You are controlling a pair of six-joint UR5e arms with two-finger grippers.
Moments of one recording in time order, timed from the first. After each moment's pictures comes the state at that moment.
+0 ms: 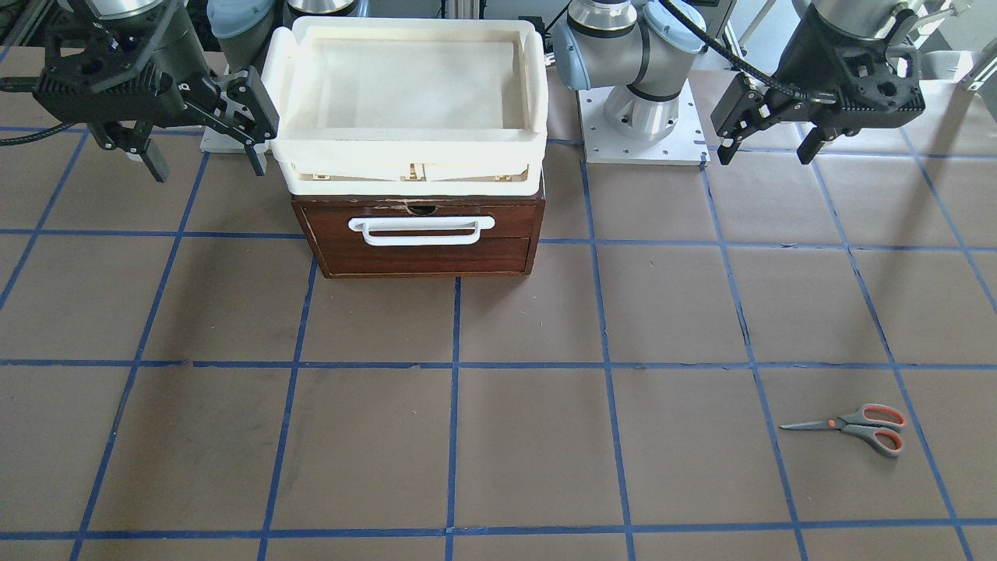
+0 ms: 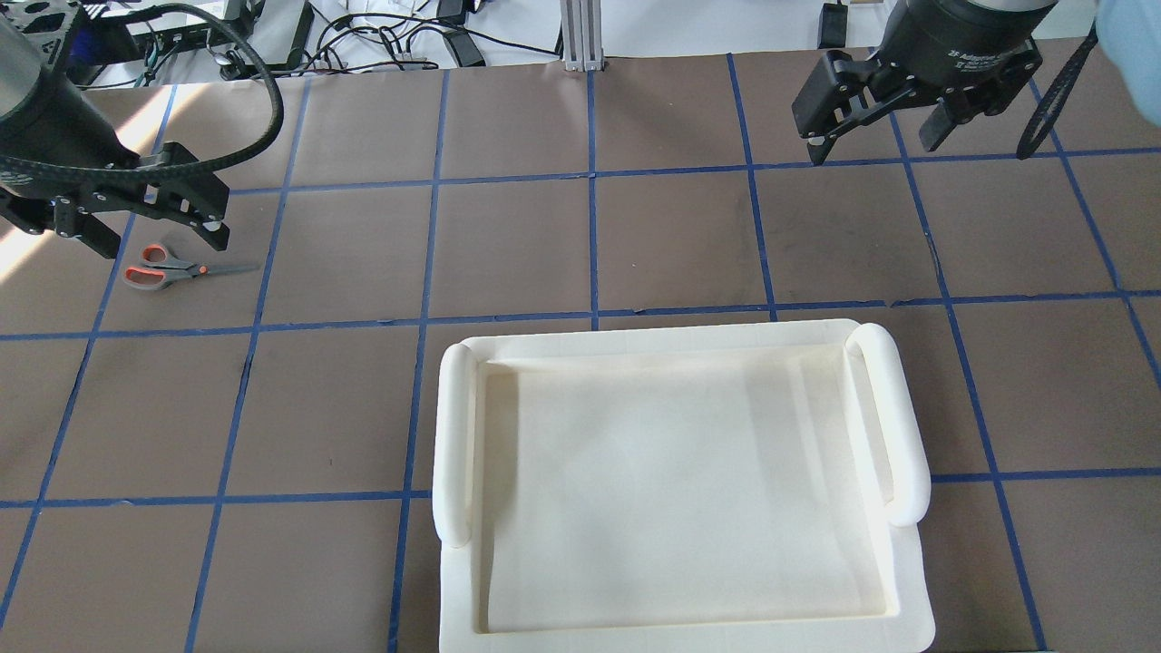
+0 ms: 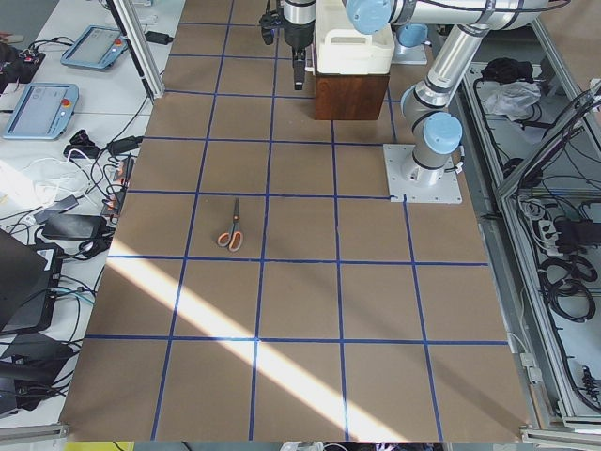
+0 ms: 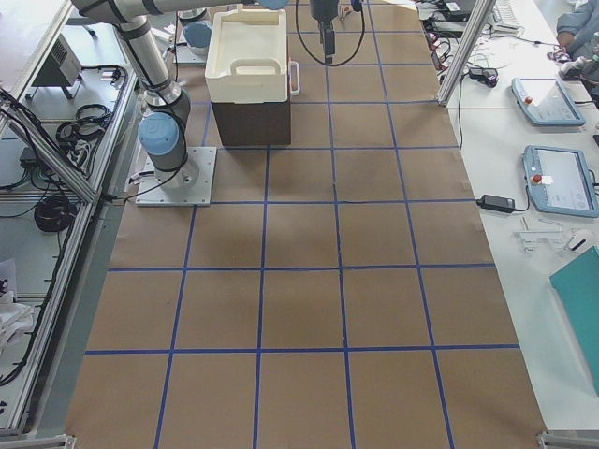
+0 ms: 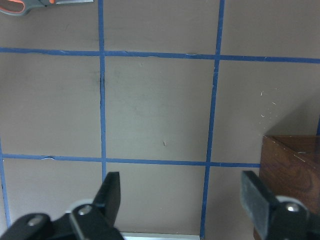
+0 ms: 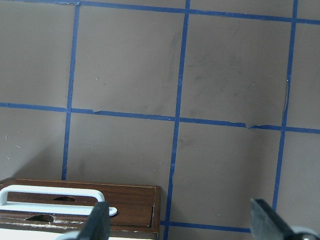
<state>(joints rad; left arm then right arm) -1.36 -1.44 -1.60 -1.66 1.58 0.17 1.57 -1.61 1.49 -1.57 -1.54 -0.10</state>
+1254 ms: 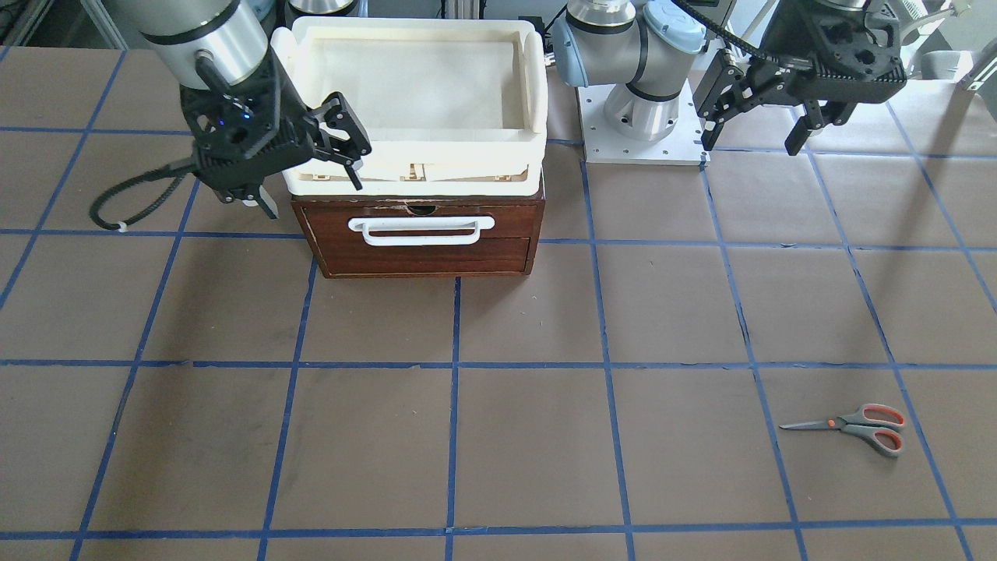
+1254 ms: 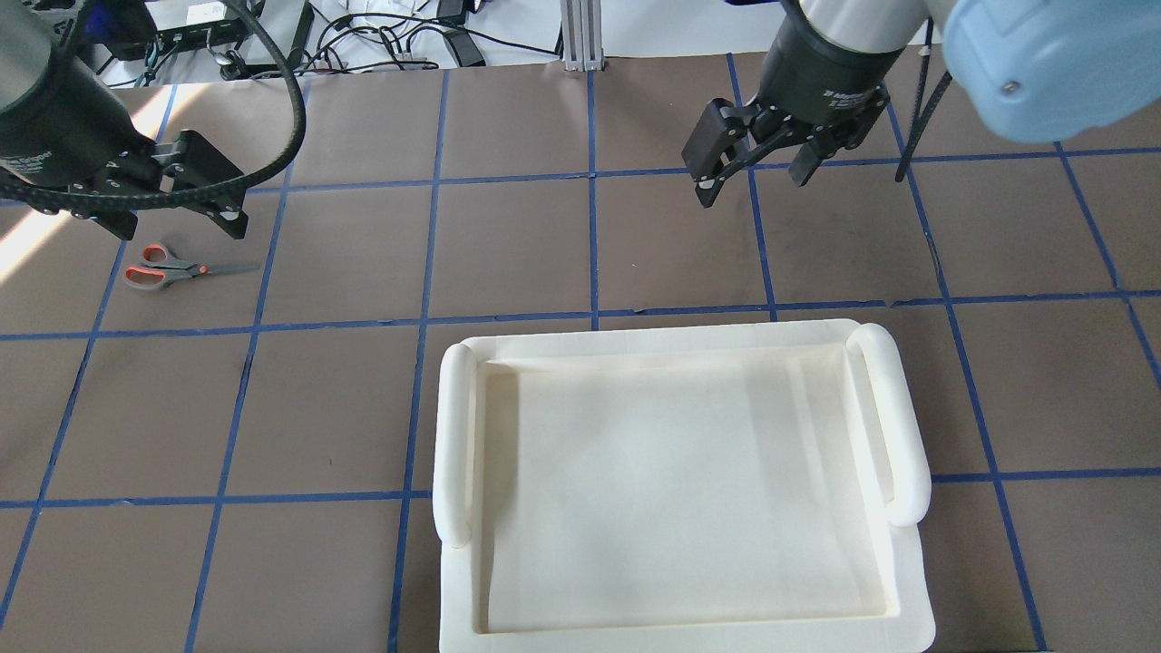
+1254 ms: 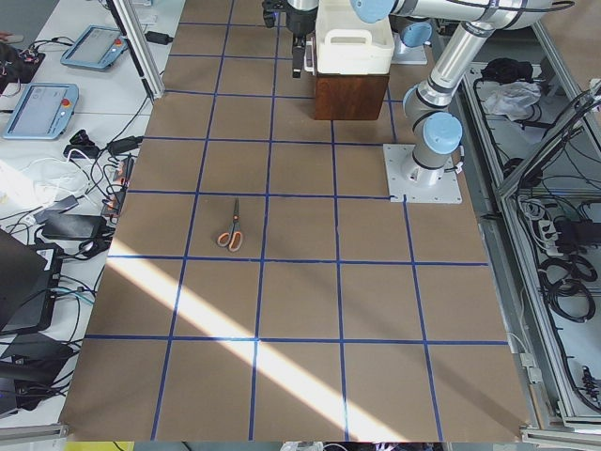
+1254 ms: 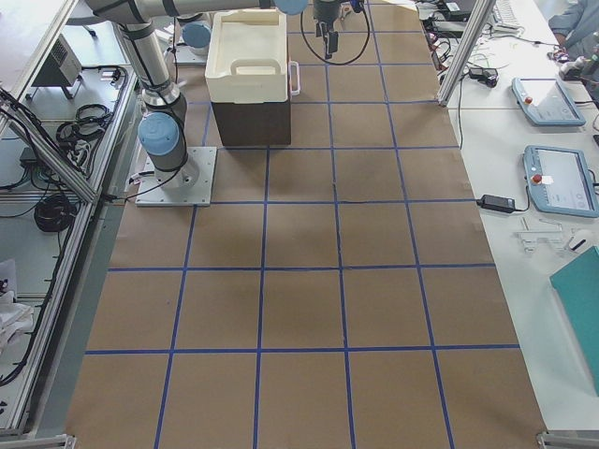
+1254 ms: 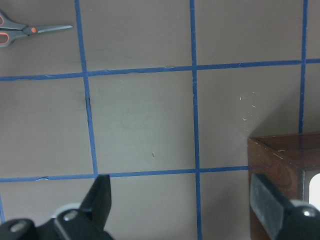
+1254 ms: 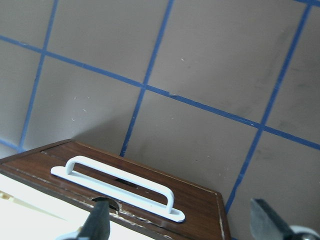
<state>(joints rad) -1.41 -1.42 -1.59 -1.65 1.57 0.19 1.70 -1.49 1.48 -1.56 -1.38 -0.25</state>
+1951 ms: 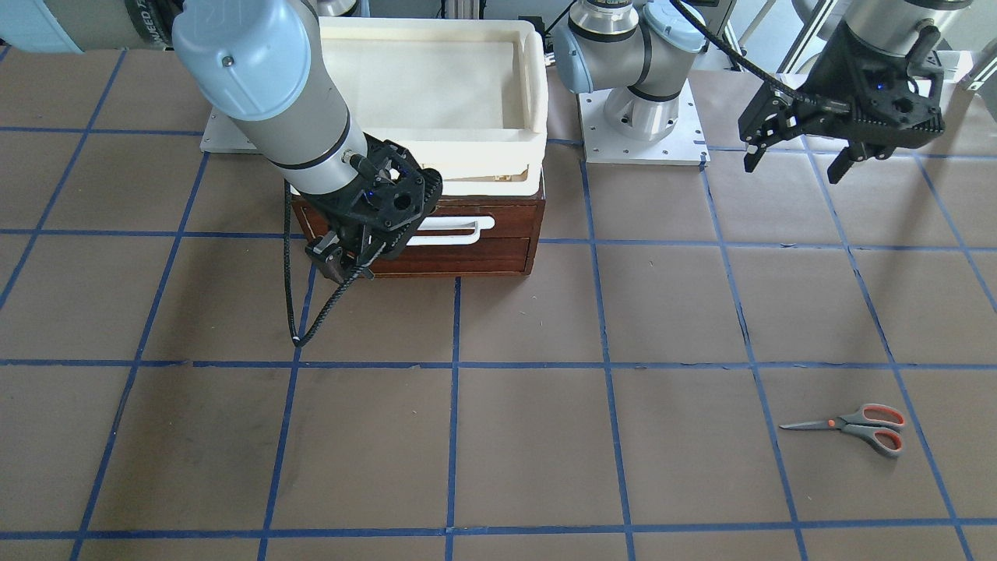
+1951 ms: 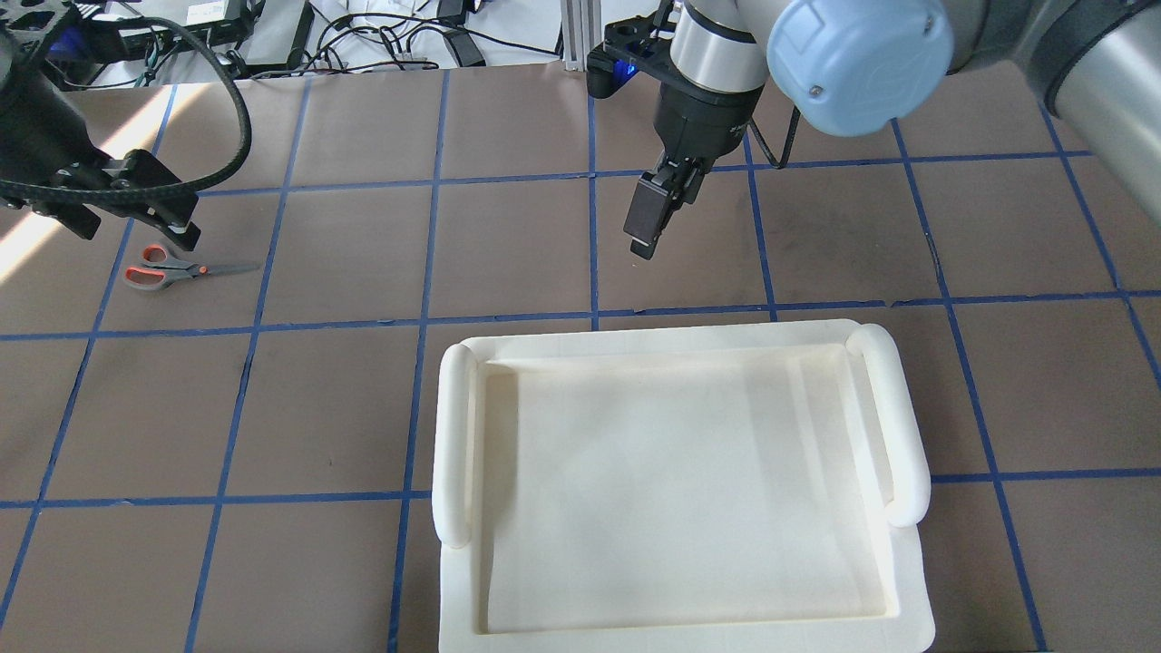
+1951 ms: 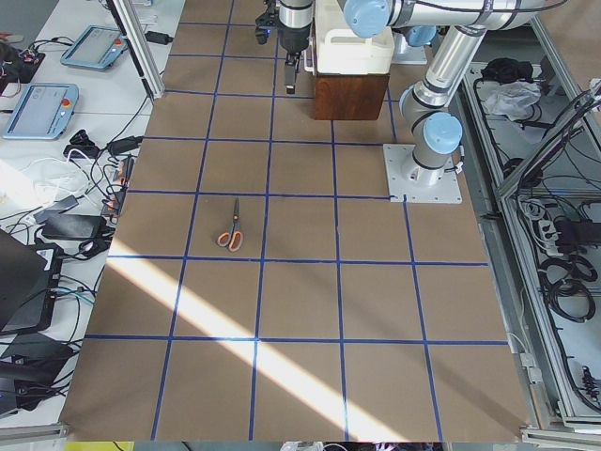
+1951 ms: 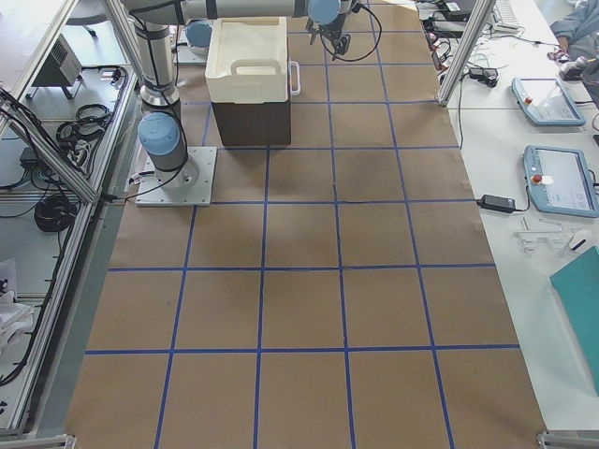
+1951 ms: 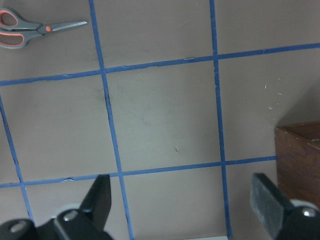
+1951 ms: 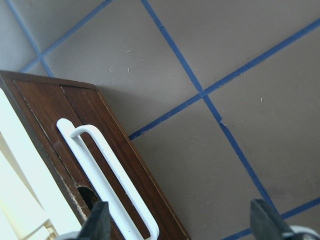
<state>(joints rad) -1.27 -1.47 -1.60 -1.63 1.59 0.48 1.77 -1.31 1.39 -1.51 -1.36 -0.91</state>
